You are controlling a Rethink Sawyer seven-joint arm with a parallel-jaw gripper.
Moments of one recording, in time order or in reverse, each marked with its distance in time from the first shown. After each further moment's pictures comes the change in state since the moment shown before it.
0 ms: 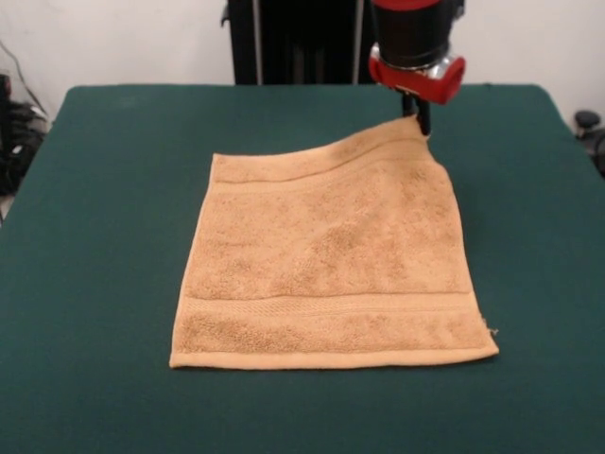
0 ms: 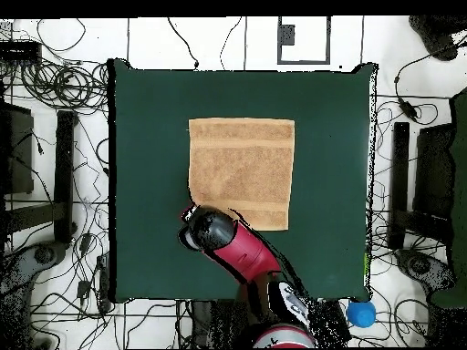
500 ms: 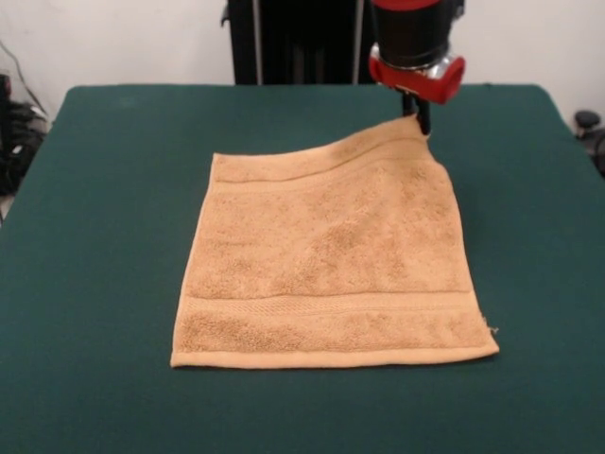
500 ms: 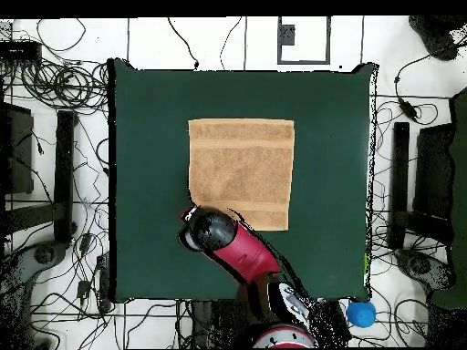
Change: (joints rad) arm 0.000 0.000 0.000 0.004 0.007 0.000 0.000
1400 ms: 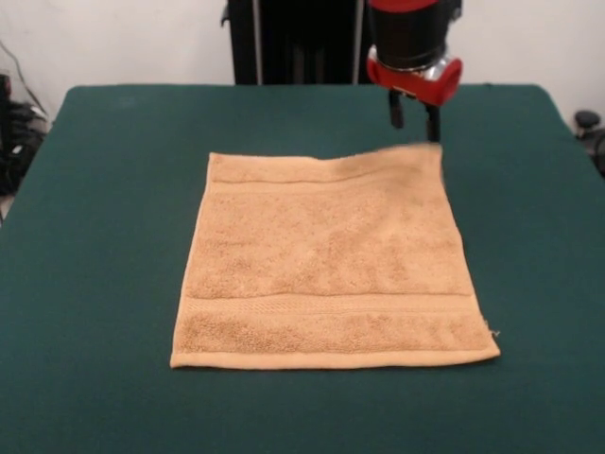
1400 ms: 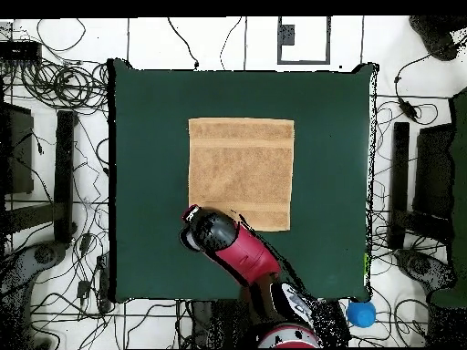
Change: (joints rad) arm -0.026 0.000 0.024 0.017 0.004 -0.028 0.000
